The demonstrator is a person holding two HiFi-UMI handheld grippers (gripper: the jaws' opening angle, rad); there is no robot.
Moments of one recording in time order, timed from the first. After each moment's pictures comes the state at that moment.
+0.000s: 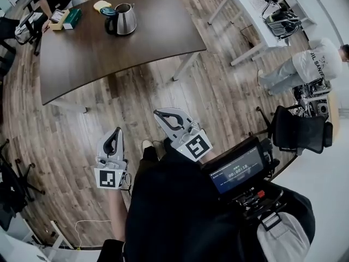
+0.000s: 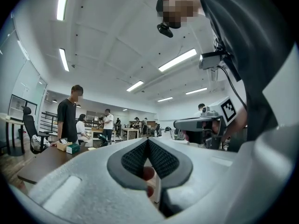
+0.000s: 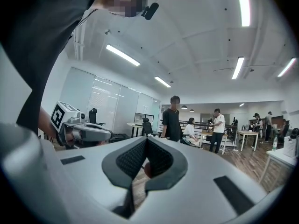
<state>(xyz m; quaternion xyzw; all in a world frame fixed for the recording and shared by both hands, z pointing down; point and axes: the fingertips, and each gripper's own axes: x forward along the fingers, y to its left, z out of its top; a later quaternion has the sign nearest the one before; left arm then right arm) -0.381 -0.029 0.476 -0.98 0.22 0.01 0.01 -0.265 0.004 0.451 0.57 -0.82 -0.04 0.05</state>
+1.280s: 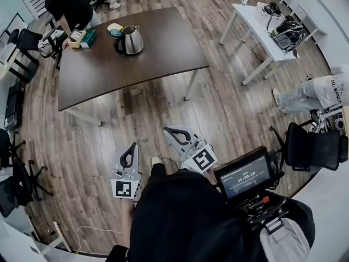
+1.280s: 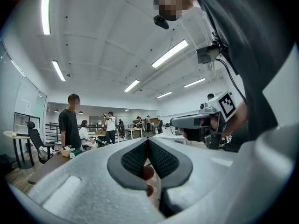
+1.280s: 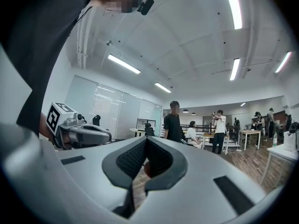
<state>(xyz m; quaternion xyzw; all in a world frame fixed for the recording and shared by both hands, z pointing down) -0.335 0.086 0.470 -0.97 0.24 -0.02 0.05 -0.224 0.107 0.444 0.56 -0.83 -0.06 0.01</state>
